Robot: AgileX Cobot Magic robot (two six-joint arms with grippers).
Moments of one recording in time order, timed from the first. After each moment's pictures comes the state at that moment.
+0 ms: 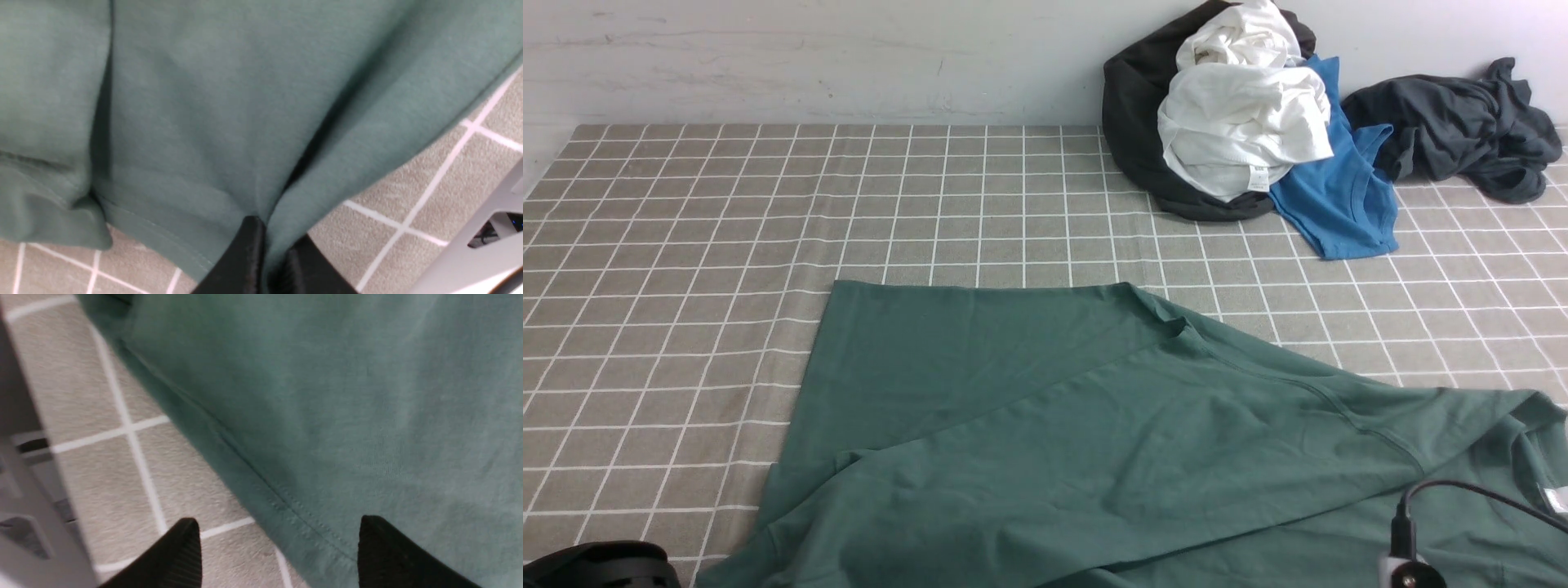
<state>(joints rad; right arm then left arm) 0.69 1.06 -0.31 -0.01 0.74 -0.67 -0.92 1.21 -0.50 0.12 0.91 0.12</state>
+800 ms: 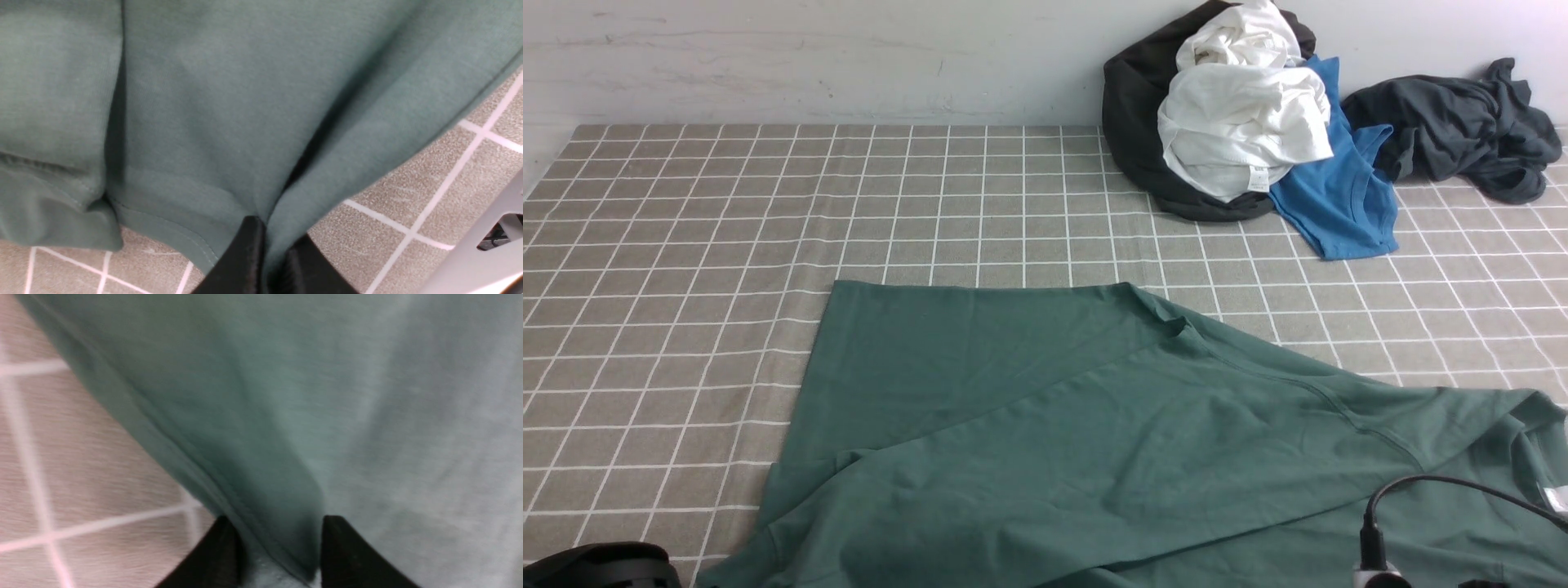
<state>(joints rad) 0.69 1.18 -0.32 -0.25 0.64 -0.62 -0.92 1.21 -0.50 0.13 0.91 0.12</state>
